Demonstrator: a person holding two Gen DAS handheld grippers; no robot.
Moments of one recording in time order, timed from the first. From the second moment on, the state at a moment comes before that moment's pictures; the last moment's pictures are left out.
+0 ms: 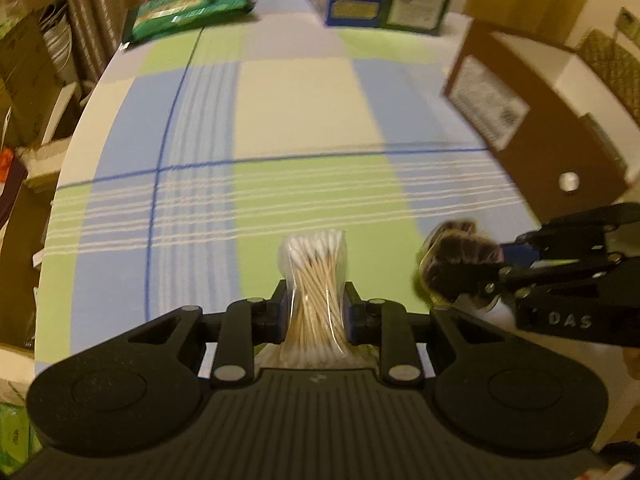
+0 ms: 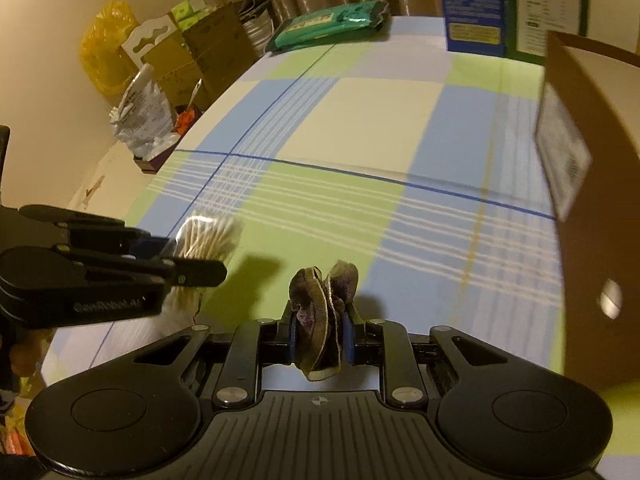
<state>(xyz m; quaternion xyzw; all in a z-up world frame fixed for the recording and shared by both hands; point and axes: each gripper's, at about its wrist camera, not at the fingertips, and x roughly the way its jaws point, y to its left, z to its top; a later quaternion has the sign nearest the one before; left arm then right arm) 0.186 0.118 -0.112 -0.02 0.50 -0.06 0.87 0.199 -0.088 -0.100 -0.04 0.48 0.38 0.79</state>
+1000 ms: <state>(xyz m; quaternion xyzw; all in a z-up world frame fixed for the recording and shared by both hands) 0.180 -0.097 -0.011 -0.02 0.39 -0.18 0.90 0.198 -0.317 0.014 0.00 0.39 0.33 0.86</state>
